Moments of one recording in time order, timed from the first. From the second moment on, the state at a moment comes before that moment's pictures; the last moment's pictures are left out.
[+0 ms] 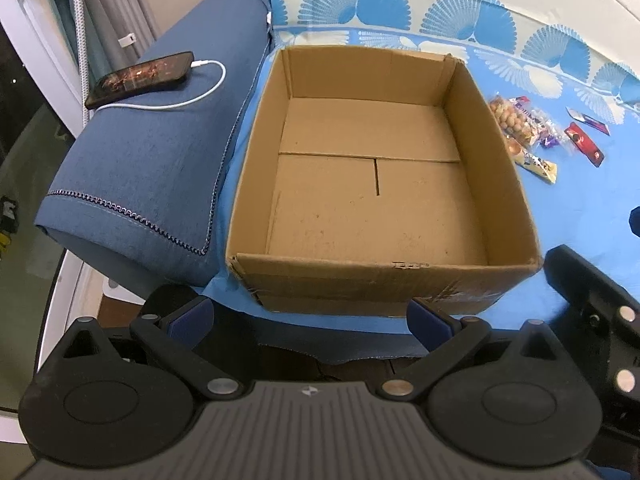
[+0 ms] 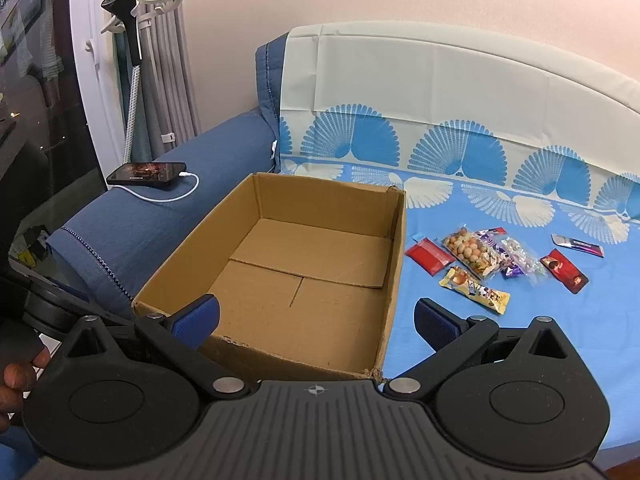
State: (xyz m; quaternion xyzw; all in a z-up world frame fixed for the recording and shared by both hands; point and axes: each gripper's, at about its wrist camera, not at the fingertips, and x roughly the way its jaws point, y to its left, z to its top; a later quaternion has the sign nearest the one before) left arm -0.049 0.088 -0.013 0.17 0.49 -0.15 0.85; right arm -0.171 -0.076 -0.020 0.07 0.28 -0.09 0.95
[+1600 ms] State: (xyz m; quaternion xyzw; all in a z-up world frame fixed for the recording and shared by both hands) left arm -0.048 -0.063 -0.003 0.23 0.47 -0.25 0.82; right arm -0.214 -0.220 -0.058 0.19 0.26 -0.26 0.91
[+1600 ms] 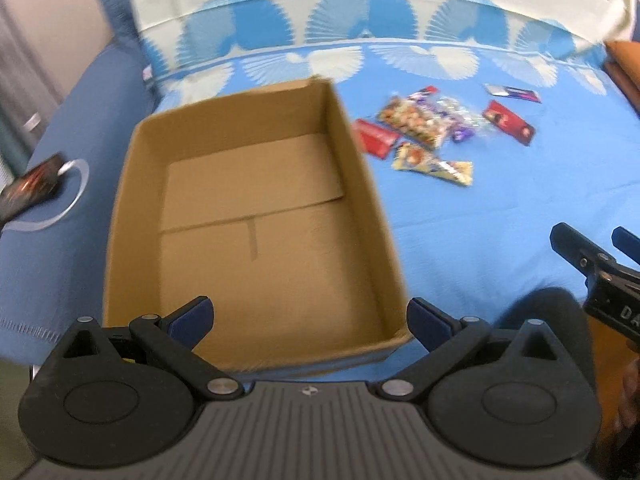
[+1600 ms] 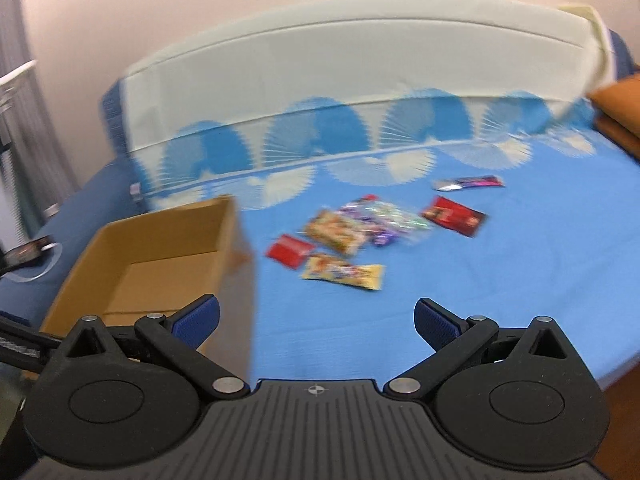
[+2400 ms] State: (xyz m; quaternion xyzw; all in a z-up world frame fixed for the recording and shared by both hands) left arm 0.168 -0.377 -0.171 0.13 0.63 -0.17 0.75; right arm -0.204 -0.451 -0.147 0.30 0.26 -0.39 0.83
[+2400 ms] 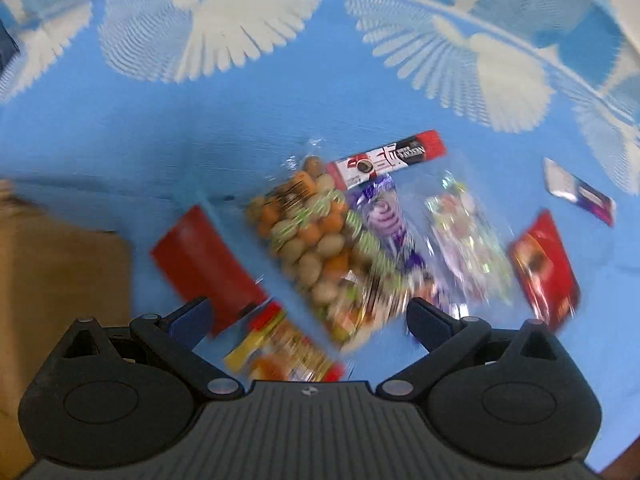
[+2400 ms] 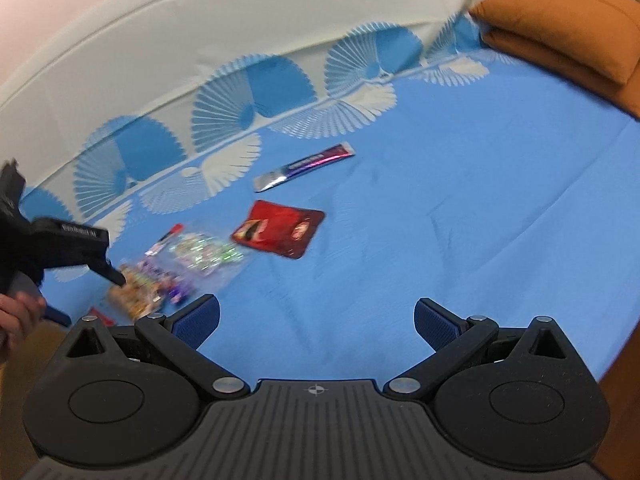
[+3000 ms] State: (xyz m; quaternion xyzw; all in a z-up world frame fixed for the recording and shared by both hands) left arm 0.206 -0.367 -0.221 0.11 0.65 -0.16 0.74; right arm -0.027 -0.574 -0.226 0.14 0.38 -0.26 0.88
